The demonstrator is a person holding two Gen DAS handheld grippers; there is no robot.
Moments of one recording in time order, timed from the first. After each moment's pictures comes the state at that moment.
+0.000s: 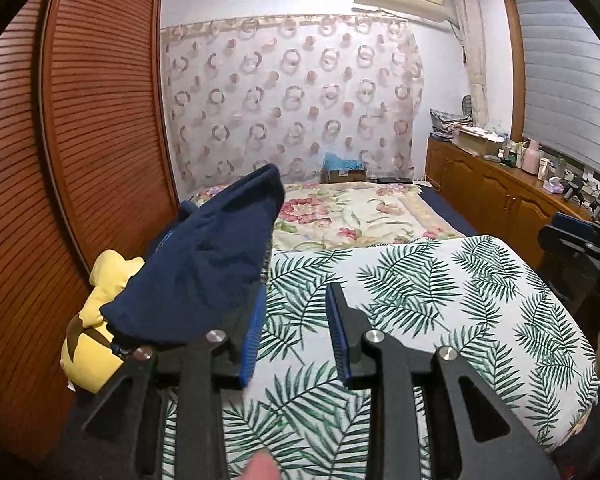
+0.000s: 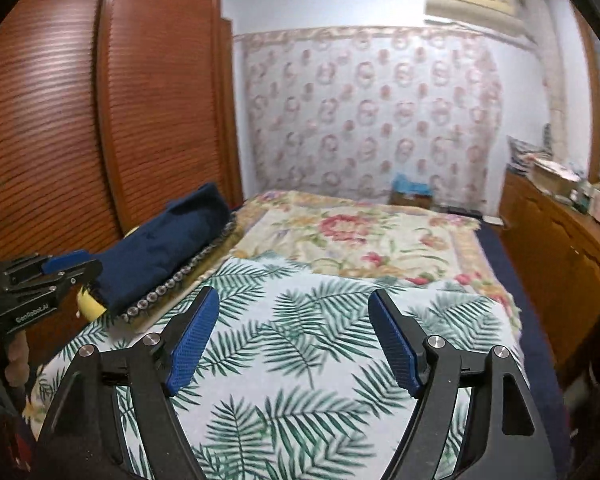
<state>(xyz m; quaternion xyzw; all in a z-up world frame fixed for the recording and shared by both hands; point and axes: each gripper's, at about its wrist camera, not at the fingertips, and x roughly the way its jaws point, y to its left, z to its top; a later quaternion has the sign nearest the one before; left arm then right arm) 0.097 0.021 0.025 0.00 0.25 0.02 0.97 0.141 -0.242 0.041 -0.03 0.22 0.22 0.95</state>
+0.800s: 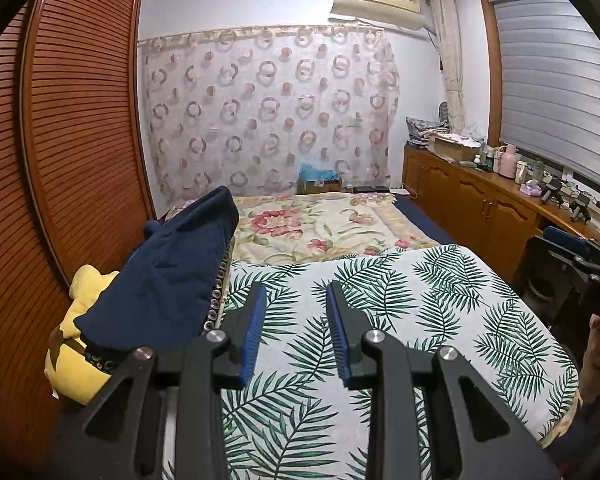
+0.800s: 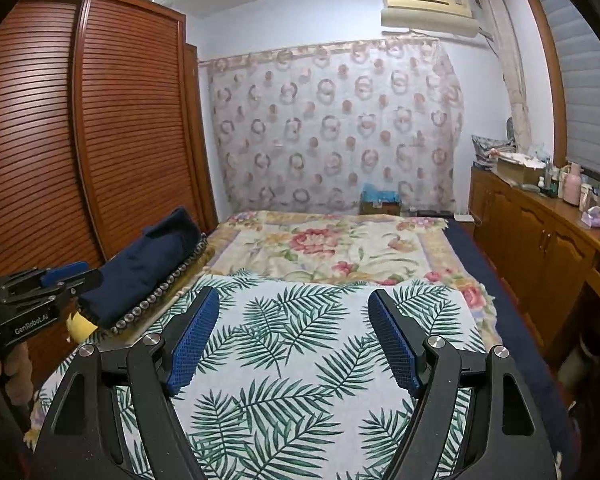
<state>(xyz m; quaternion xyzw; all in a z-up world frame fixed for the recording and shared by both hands) 0.087 -0.017 0.044 0.00 0.23 -0.01 0.97 0.111 -0.286 0.051 0.00 0.20 0.18 0.96</state>
